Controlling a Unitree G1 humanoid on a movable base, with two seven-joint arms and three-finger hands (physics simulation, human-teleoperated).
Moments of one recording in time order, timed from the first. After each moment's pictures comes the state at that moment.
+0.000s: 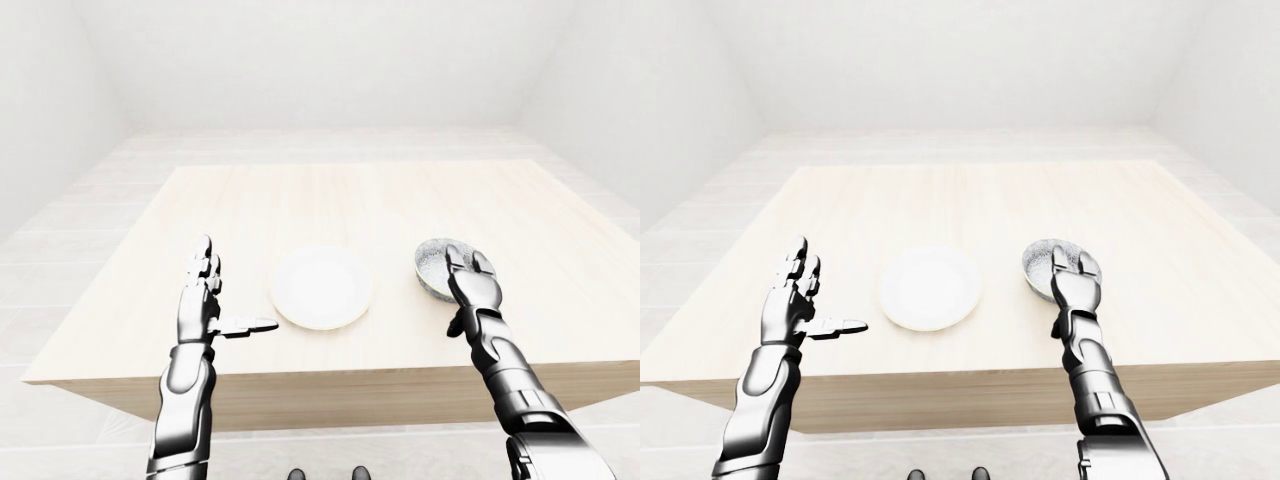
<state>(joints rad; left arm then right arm) -0.01 0.08 0.17 -0.08 -0.04 -0.02 -0.09 -0.43 -0.35 -0.05 0.80 -1.11 0.09 -0.20</state>
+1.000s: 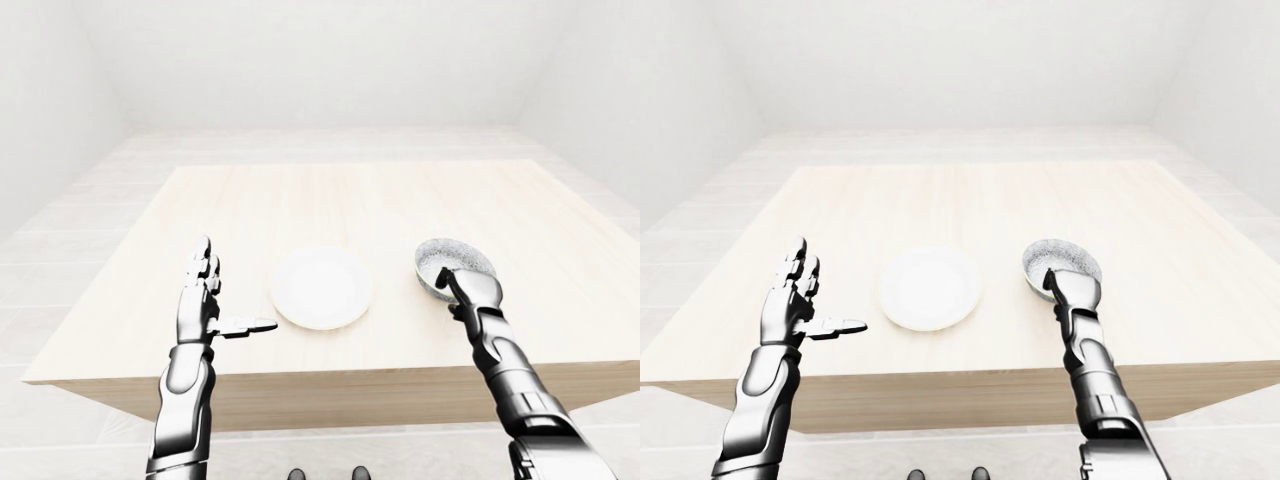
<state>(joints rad) -0.01 0.08 0.17 -0.07 -0.05 -0.02 -0.09 -0.41 -0.36 -0.04 0.74 -1.13 0.09 -0.16</state>
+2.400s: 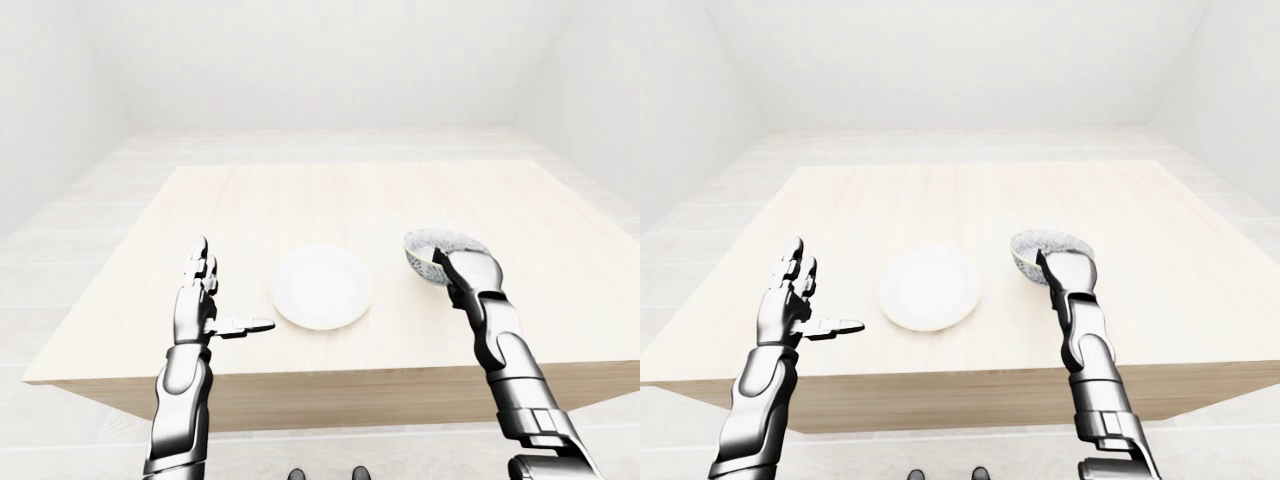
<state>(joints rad) -0.01 0.08 0.18 -0.07 -0.05 -0.02 -0.09 -0.33 -0.32 -0.09 0.33 -1.26 0.09 0.12</state>
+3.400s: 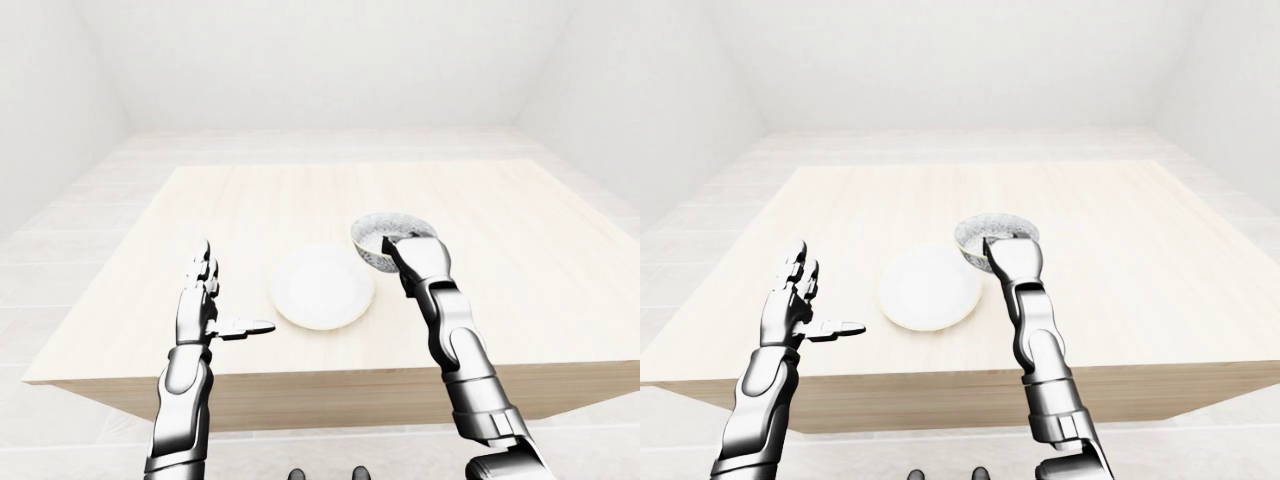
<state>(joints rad) -0.01 0.09 0.18 -0.03 -0.03 -0.04 -0.10 -0.36 -0.12 0.03 0.12 -1.41 0.09 0.22</state>
